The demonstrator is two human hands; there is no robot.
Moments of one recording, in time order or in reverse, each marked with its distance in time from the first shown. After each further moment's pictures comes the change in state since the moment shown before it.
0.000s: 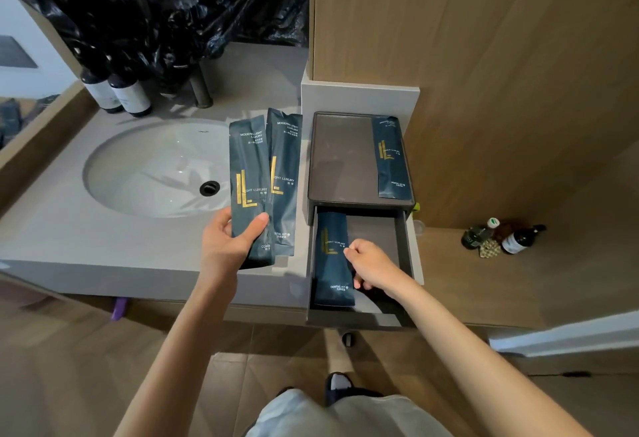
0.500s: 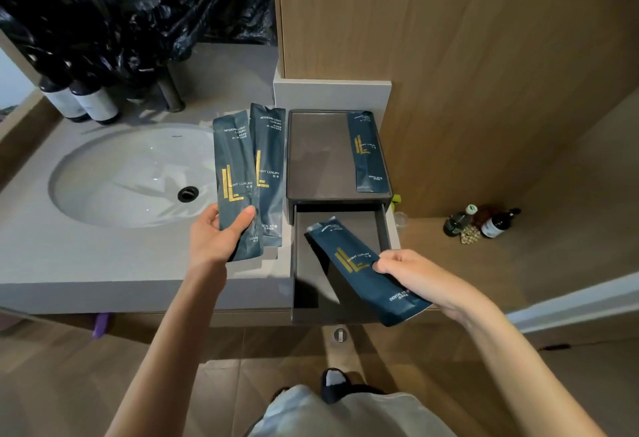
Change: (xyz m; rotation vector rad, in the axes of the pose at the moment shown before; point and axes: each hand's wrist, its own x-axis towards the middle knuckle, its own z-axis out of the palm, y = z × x) left_hand 0.021 -0.001 0.016 0.063 0.009 -0.048; right_hand -0.090 0.011 -0.061 0.135 -0.063 0.057
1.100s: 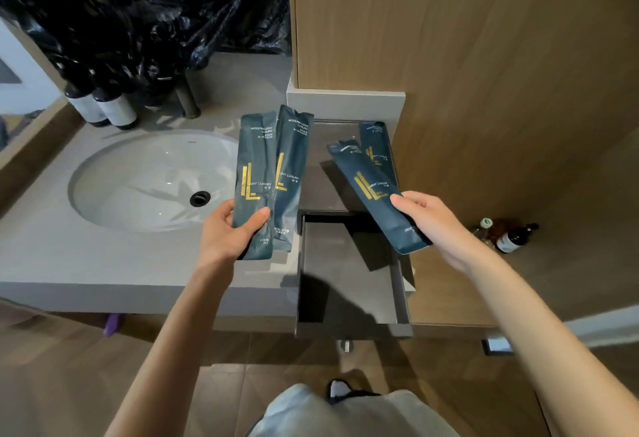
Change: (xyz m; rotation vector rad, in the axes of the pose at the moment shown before) left_hand 0.014 0.009 0.008 0.035 -0.010 0.074; right_hand 0.042 -0.034 -0.049 0.225 0.221 -0.269
